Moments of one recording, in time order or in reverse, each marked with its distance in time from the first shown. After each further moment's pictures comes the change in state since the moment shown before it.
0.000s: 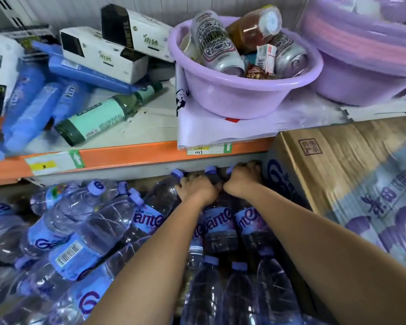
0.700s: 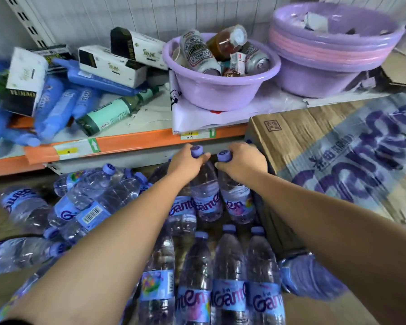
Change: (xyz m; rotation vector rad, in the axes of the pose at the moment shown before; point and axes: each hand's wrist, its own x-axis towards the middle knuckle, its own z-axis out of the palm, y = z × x) left_hand -0.084 -0.011 -0.044 -0.462 0.194 0.214; right_hand -0.102 0.031 -0.036 0.161 0.358 -0.253
